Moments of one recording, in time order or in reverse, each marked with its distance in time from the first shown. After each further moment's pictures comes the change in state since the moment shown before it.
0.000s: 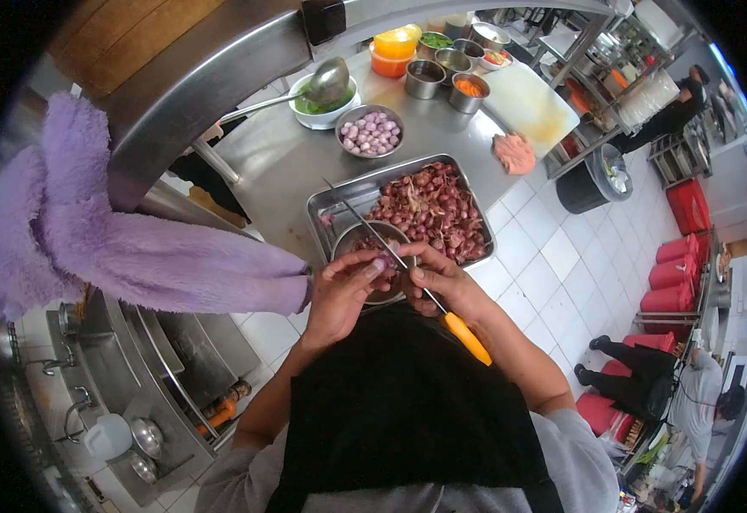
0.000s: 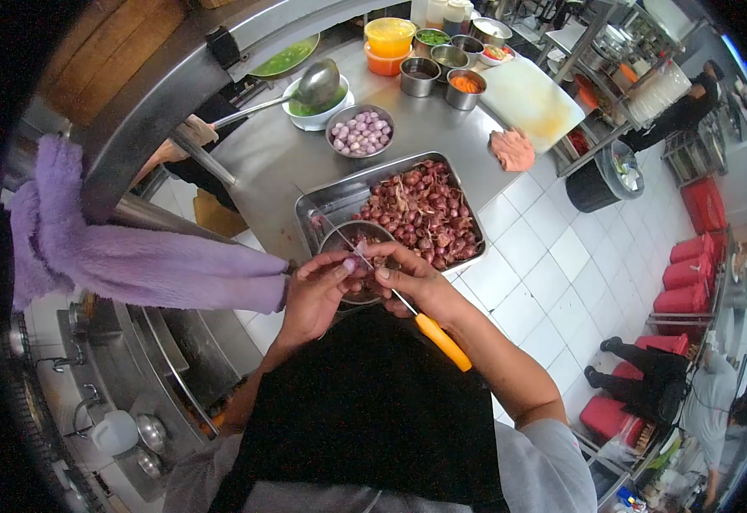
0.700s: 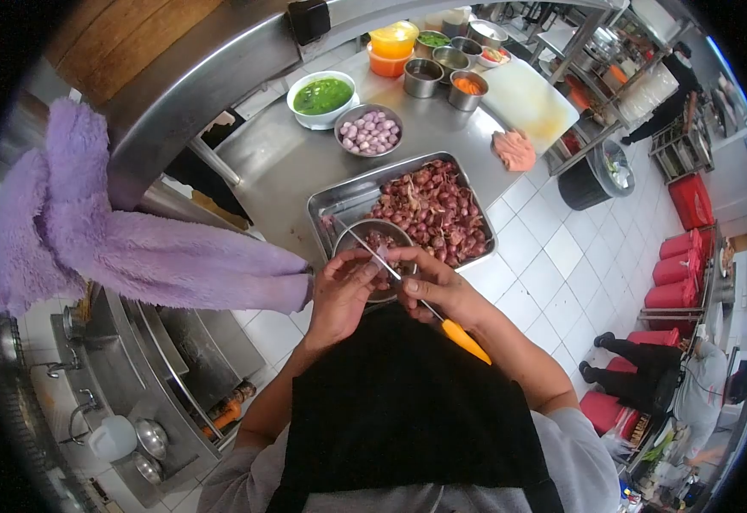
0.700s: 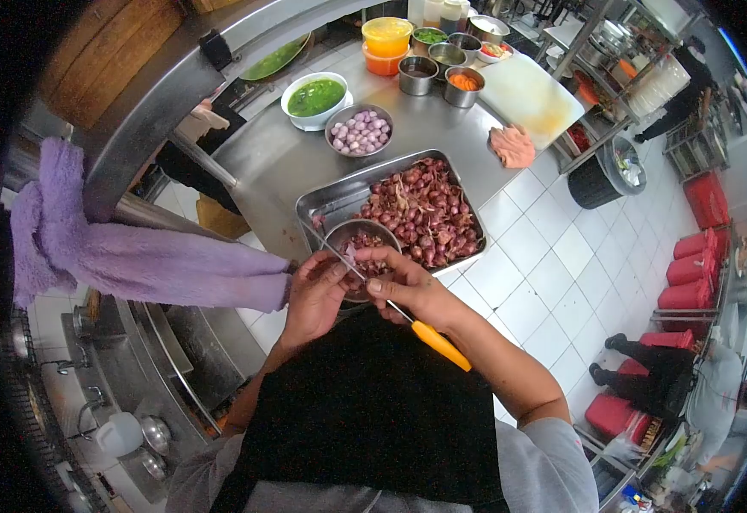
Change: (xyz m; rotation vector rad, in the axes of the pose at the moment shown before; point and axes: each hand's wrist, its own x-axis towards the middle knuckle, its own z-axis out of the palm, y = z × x) left_hand -0.001 -0.010 -0.001 -0.085 0.056 0.083; right_hand -0.002 0.007 0.005 -0.068 -0.053 -0.018
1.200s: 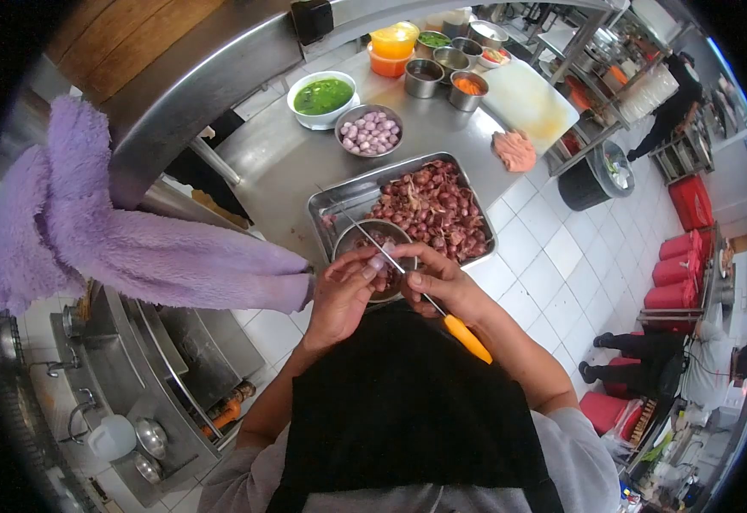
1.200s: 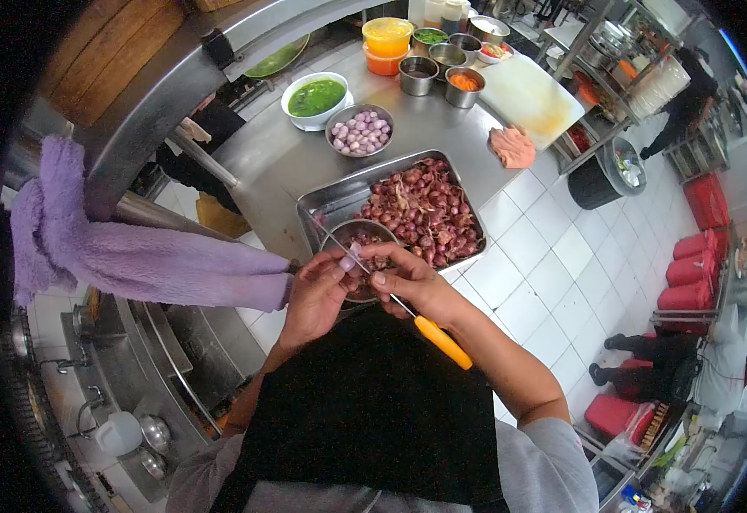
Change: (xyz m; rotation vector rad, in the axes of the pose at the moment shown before) left_hand 0.000 0.001 -0.002 -0.012 -0.092 -0.014; right_hand 0.002 -0.002 -0.006 -0.030 0.004 -0.054
